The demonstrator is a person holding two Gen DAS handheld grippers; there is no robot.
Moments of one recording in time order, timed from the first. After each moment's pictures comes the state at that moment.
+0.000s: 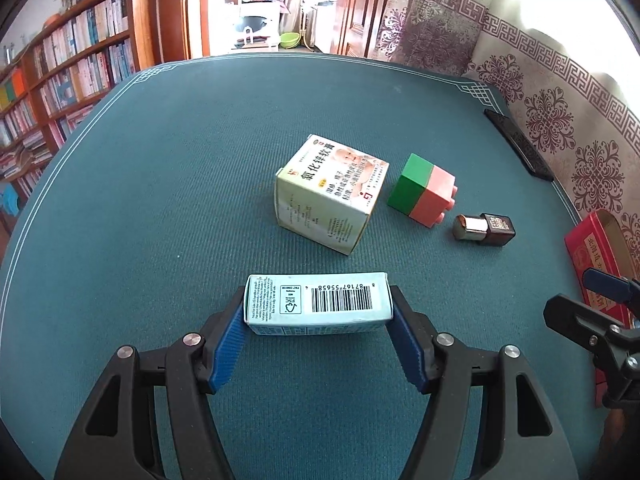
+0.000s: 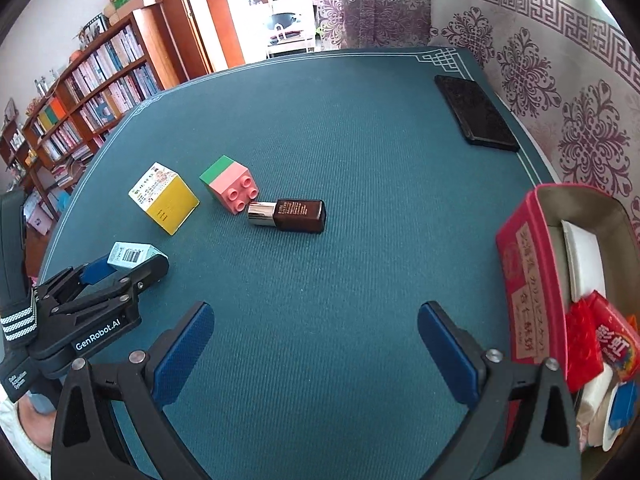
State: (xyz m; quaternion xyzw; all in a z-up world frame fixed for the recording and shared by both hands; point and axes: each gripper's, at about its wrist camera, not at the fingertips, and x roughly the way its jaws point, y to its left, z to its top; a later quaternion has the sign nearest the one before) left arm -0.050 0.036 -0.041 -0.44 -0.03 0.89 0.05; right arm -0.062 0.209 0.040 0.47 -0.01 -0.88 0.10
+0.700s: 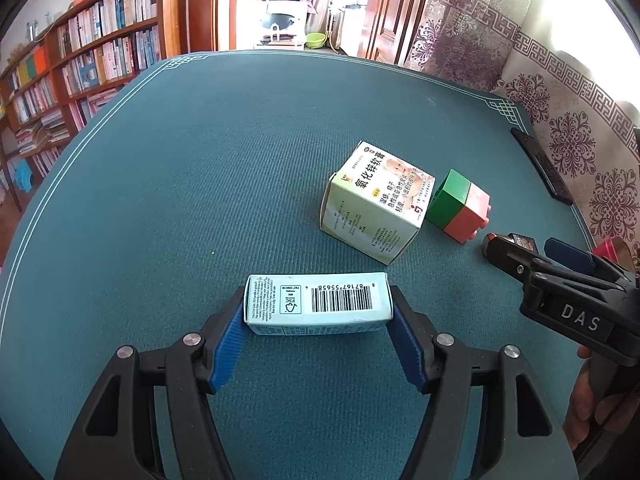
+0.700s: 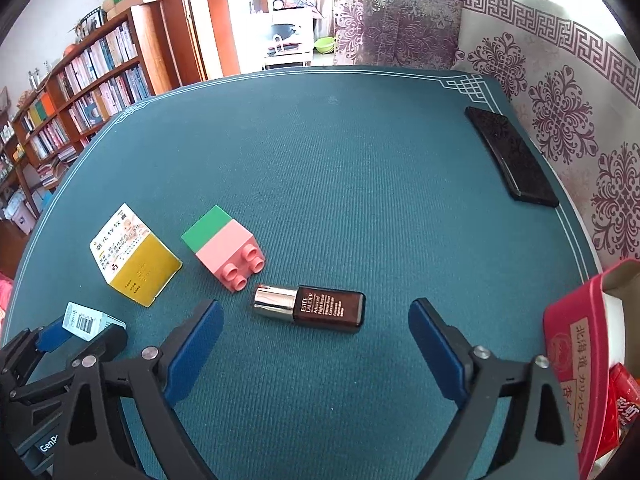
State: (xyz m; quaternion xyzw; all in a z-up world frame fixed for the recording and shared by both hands) left arm -0.054 0.022 -0.043 -0.44 -0.06 0.89 0.01; right arm -0.121 0.163 0.027 0.45 0.02 -0.89 0.08
